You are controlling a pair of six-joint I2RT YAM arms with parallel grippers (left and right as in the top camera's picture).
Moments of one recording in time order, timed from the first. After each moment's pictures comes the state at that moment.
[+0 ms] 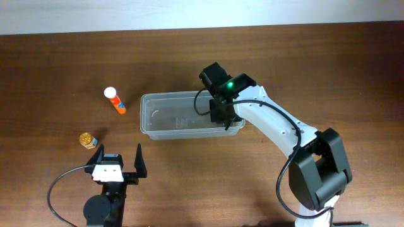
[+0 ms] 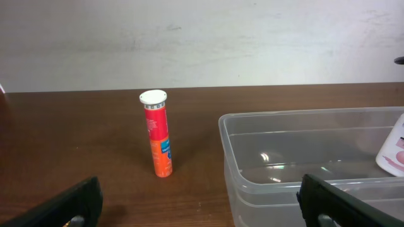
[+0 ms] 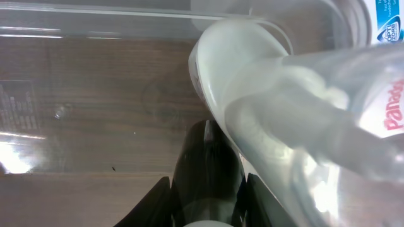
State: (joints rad) left arm -0.03 0.01 0.02 -0.08 0.00 0.00; right arm 0.55 1.95 1.56 -1.01 0.14 0.50
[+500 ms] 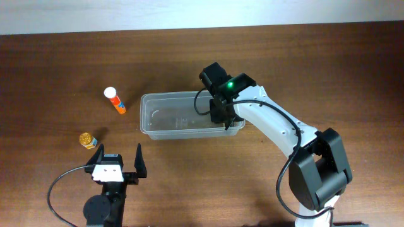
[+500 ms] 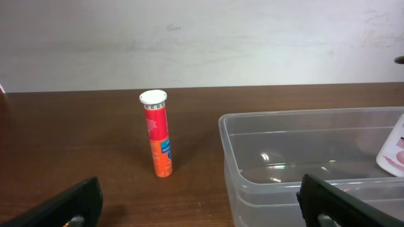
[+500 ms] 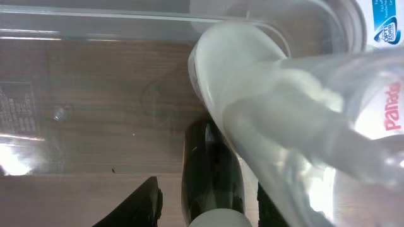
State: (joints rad) left arm -0.03 0.01 0.02 -0.08 0.00 0.00; right arm 0.55 1.95 1.56 -1.01 0.15 0.51
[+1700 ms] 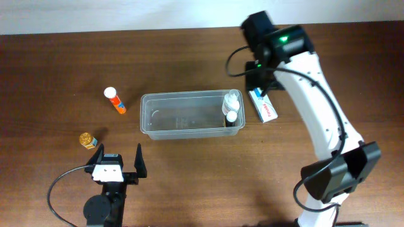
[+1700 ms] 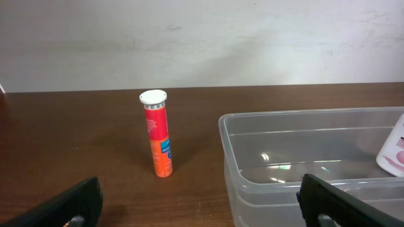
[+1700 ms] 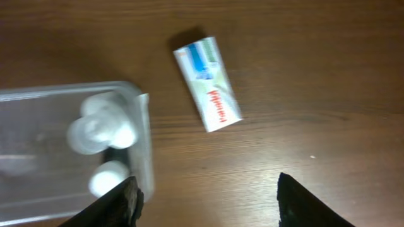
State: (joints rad) left arm -0.03 0.01 0.02 -0.08 0.00 0.00; right arm 0.31 1.95 2.09 -1.50 0.21 0.36
